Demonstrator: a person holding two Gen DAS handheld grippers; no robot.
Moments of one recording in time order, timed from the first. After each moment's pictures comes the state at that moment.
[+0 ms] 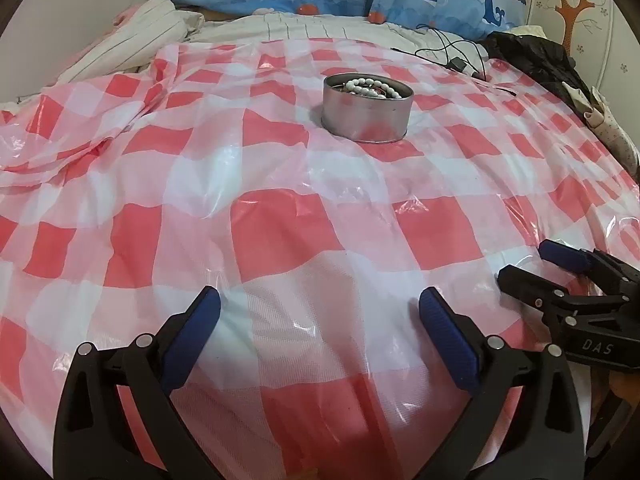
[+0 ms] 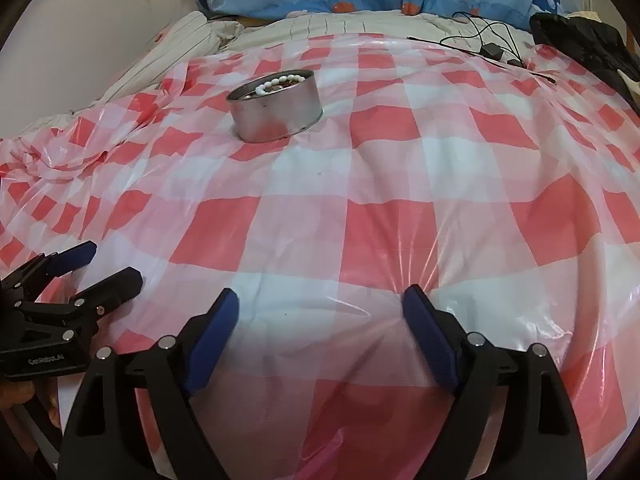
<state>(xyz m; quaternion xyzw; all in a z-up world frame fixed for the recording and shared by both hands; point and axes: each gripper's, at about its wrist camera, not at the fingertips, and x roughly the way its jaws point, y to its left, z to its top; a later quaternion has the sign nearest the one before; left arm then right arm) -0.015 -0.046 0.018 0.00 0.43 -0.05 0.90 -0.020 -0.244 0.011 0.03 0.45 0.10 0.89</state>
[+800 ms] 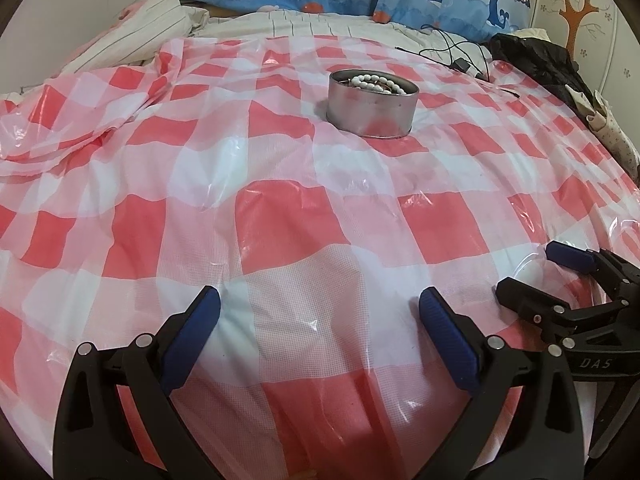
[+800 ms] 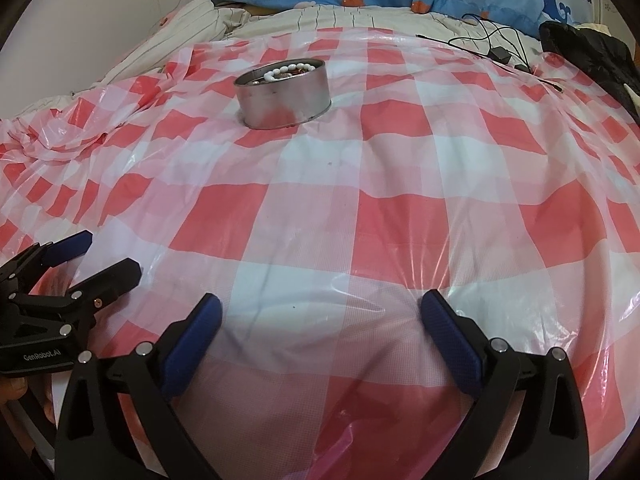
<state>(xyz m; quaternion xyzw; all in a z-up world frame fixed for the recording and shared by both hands) -0.016 -0.042 0.012 -0.01 0.43 -0.05 0.90 -0.019 -0.235 0.008 0.00 0.46 0.10 0.88</state>
